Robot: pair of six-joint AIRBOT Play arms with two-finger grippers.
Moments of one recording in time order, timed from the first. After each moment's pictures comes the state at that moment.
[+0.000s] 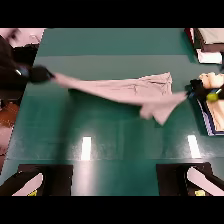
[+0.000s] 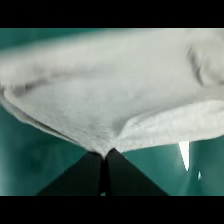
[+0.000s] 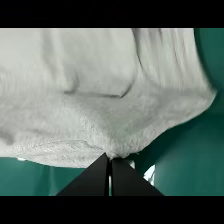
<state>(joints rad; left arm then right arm) 0.03 -1.03 1.38 1.03 -1.17 -1.39 -0.43 -1.07 1.11 -0.88 1.27 1.23</state>
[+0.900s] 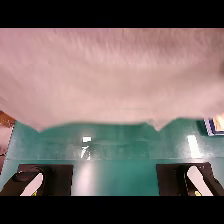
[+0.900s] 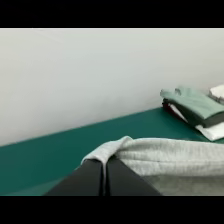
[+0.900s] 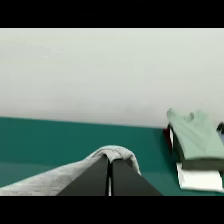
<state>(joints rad) 0.03 -0.82 2.05 1.08 -1.30 -1.45 -0.68 -0.87 2.13 -0.89 1.45 1.40</state>
